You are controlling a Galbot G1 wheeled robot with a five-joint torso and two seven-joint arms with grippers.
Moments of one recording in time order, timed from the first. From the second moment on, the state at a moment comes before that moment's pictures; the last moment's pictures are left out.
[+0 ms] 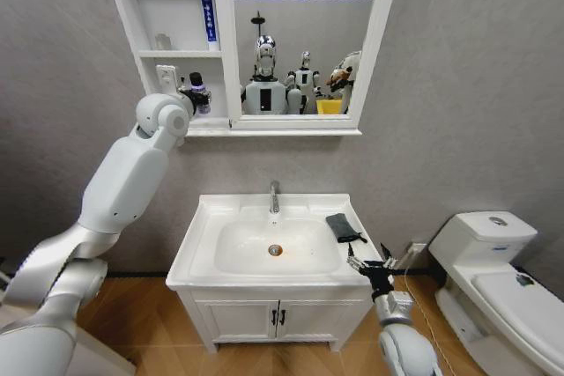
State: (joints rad) left arm -0.09 -1.04 0.04 -1.48 -0.96 0.71 -0.51; right arm -1.55 1.43 0.68 1.99 0.07 0.02 0.05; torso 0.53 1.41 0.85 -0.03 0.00
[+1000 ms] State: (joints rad) left arm -0.15 -1.04 0.09 -1.36 -1.11 0.74 -0.48; right arm -1.57 1.44 0.69 1.96 0.08 0.07 0.05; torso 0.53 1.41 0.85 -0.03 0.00
